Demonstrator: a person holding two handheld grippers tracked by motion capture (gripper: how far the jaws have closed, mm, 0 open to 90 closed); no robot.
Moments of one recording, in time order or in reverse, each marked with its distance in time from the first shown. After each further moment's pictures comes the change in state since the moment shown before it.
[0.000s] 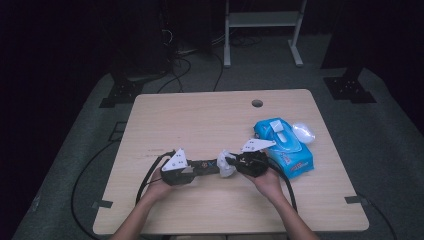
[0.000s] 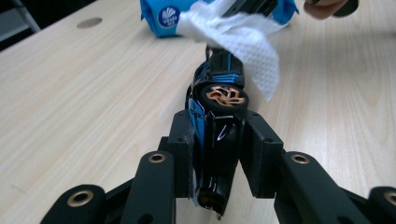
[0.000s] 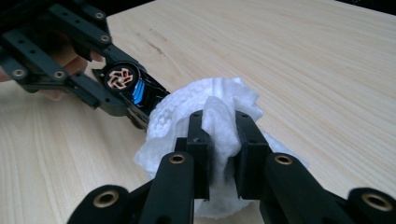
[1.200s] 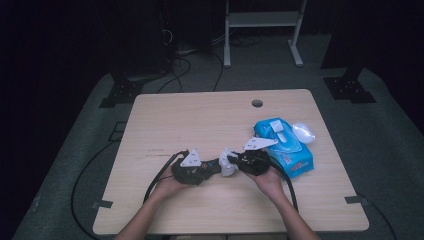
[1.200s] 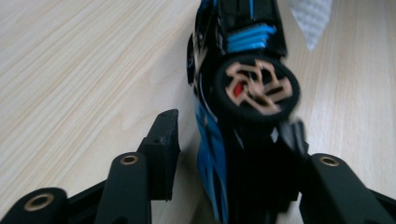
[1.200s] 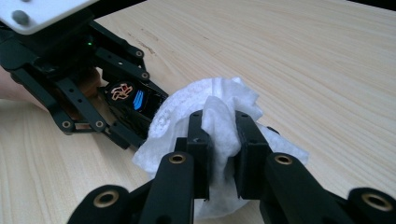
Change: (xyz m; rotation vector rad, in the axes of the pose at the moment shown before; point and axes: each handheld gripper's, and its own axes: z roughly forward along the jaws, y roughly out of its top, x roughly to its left) left arm 0.009 -0.011 0.045 0.188 -0.026 -0.056; right arm -0.006 -0.002 0.000 0.004 -0.011 0.019
